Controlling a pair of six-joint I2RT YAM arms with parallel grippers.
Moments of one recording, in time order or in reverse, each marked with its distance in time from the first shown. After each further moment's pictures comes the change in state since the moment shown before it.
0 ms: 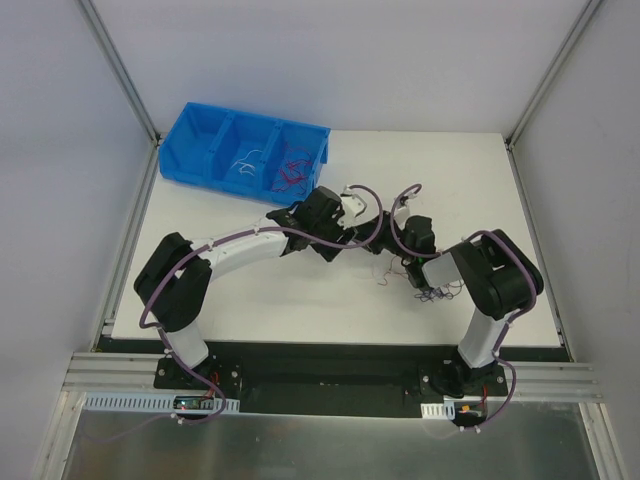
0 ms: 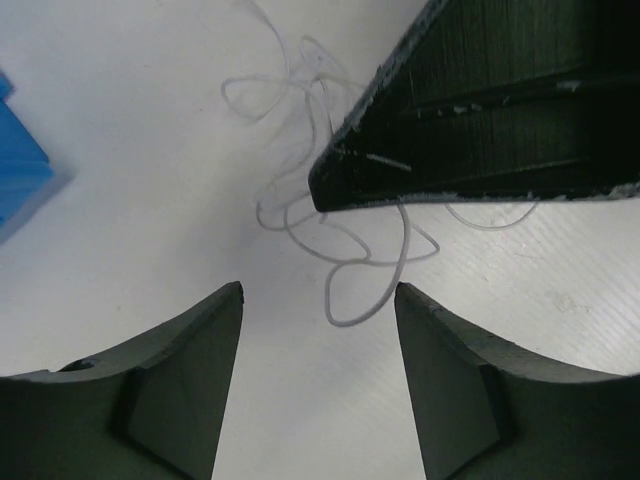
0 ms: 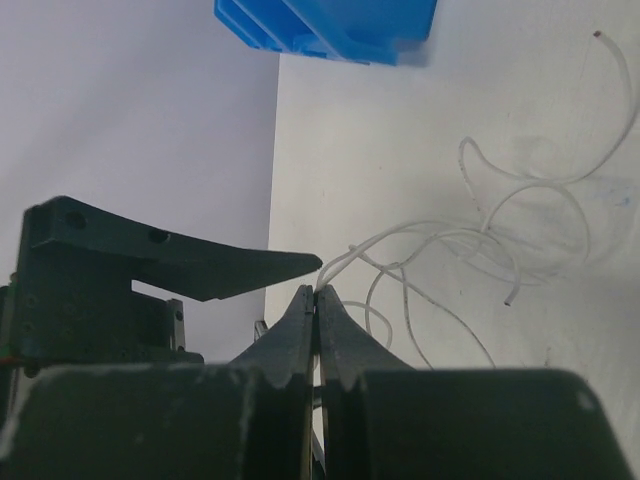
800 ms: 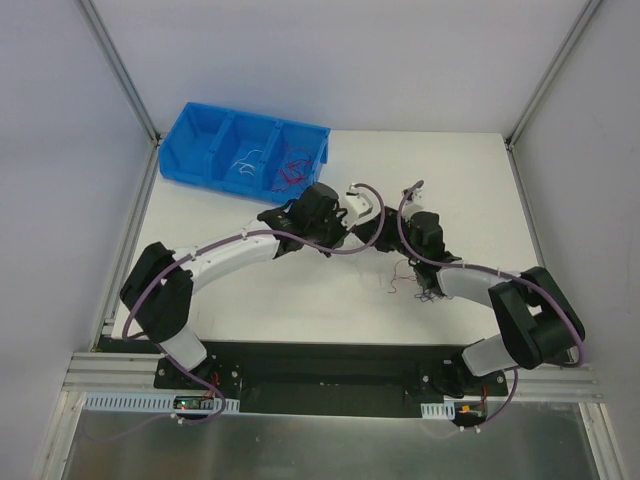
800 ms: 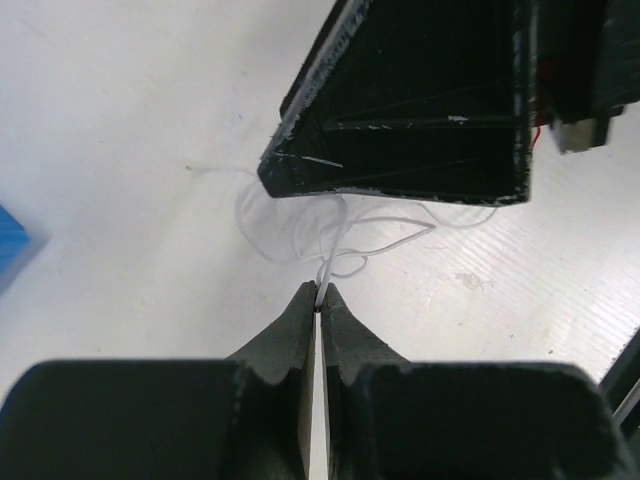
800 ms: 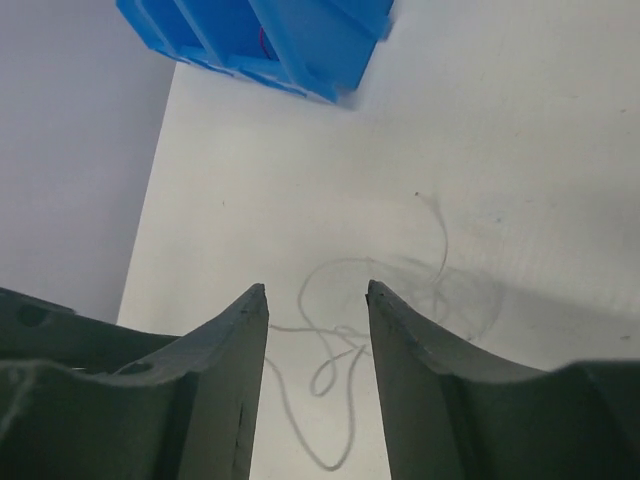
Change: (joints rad) left arm -0.025 -0.065 0.004 0.002 0.147 0.046; right arm 0.045 -0.314 0.000 -0.436 0.183 -0.396
